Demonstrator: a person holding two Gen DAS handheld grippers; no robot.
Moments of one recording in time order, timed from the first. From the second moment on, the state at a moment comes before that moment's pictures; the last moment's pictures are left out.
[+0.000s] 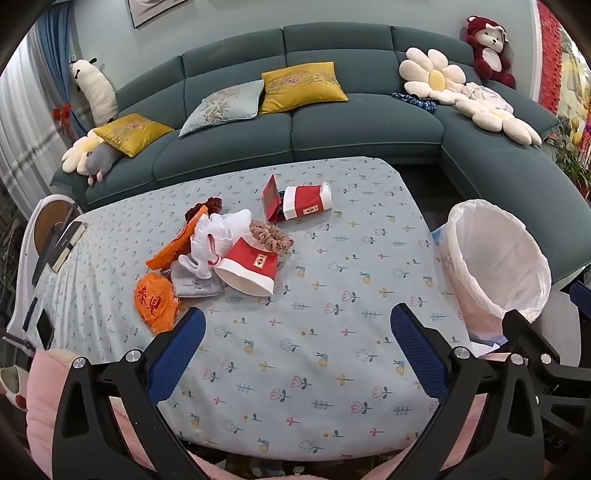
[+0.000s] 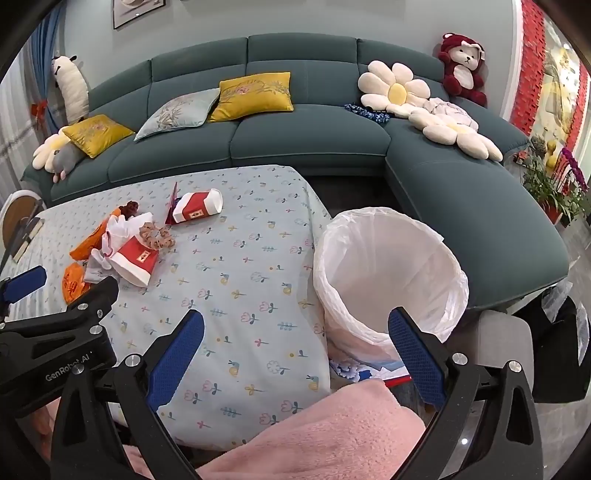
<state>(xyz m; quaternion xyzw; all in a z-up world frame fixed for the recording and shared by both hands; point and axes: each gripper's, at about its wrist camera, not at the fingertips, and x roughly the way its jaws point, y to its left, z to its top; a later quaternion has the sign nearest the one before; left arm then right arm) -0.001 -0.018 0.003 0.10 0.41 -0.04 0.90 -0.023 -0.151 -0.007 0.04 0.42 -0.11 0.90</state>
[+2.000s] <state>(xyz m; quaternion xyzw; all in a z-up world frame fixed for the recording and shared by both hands) 0.003 -0.010 0.004 0.09 0.41 -0.03 0.90 -0.028 -0.163 0.001 0.04 0.41 -0.11 0.90</state>
